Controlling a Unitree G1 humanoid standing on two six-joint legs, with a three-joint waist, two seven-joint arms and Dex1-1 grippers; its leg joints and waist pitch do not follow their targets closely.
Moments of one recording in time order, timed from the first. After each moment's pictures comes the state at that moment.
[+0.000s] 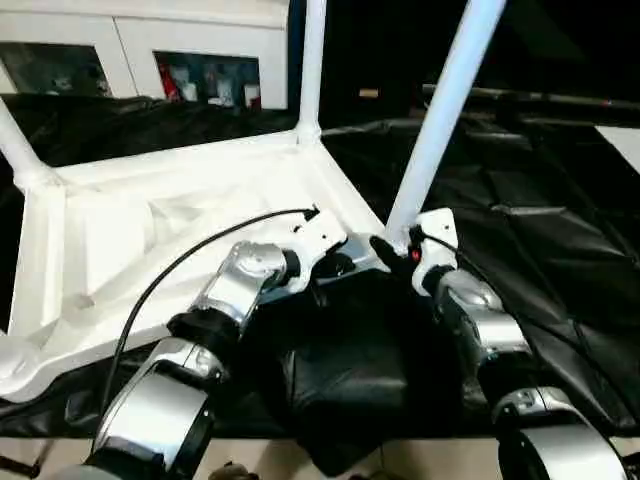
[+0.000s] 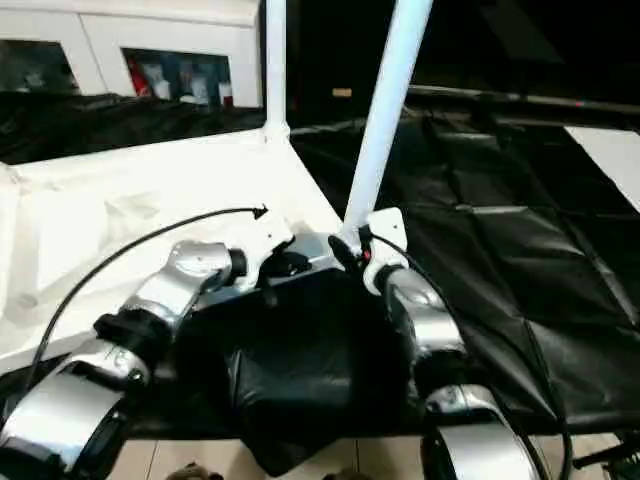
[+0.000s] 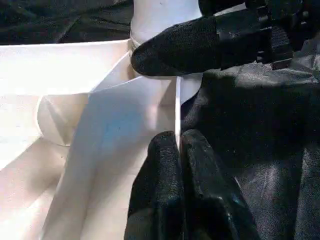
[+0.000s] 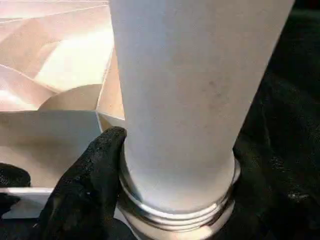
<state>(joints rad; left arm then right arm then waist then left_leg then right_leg) -0.76 0.10 -0.23 0.87 0.13 0.06 -0.81 -0.58 -0.11 -0.01 0.83 0.10 -0.01 0.37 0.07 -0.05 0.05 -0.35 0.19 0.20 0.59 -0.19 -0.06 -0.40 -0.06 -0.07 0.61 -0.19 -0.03</state>
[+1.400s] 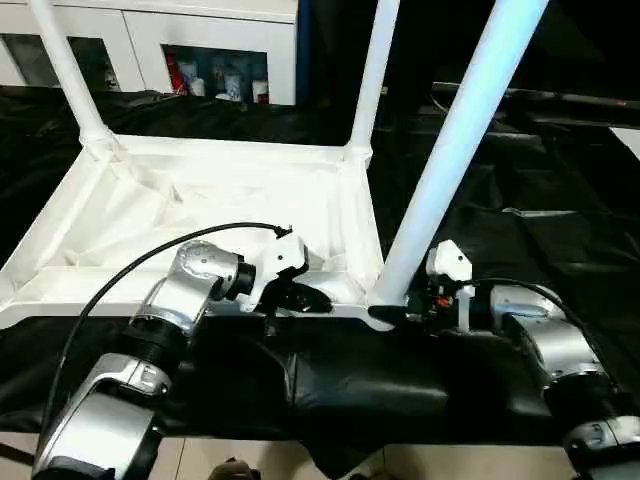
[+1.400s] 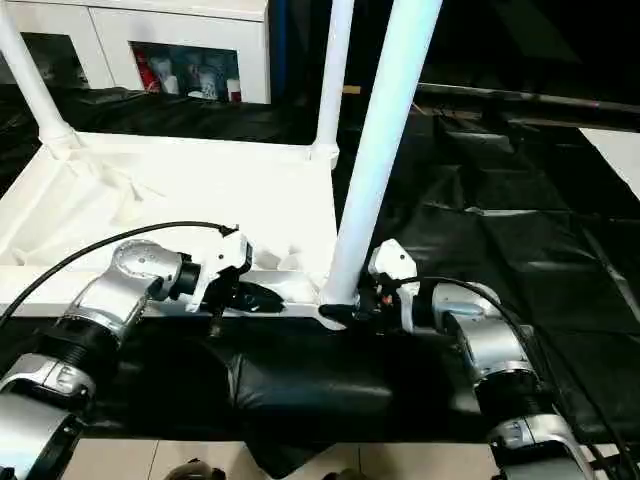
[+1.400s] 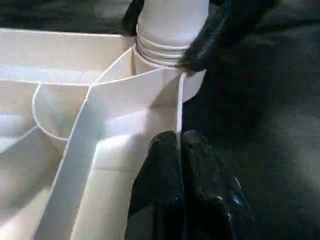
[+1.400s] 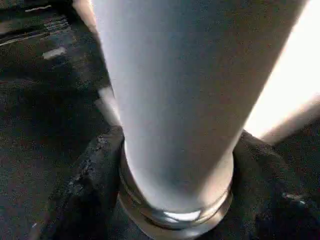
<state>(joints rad) -0.68 0.27 -0.24 0.74 0.06 0.03 -1.17 -0.47 -0.33 0.12 0.63 0.13 0.03 0.95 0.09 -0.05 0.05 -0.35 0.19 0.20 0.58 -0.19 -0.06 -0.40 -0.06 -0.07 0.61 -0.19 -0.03</state>
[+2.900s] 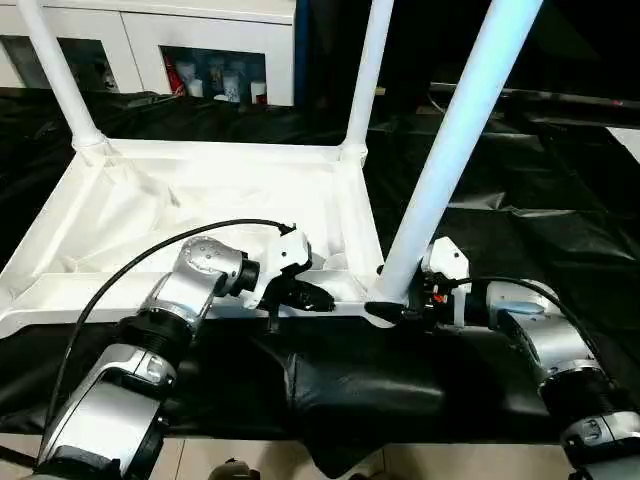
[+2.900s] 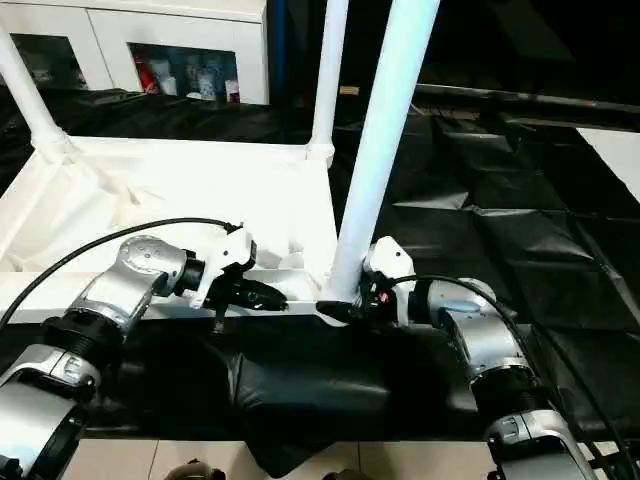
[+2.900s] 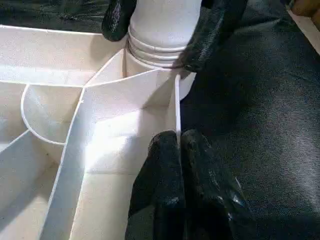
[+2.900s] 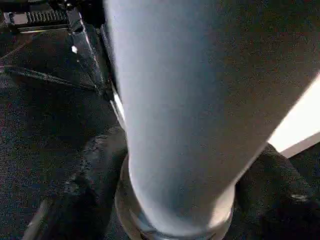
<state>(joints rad) -0.69 0.31 -0.27 0.75 0.01 0.03 -1.34 -0.43 -0.39 0.16 0.55 0.16 -0.01 1.13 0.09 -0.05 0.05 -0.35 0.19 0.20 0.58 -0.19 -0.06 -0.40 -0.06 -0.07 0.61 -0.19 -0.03</state>
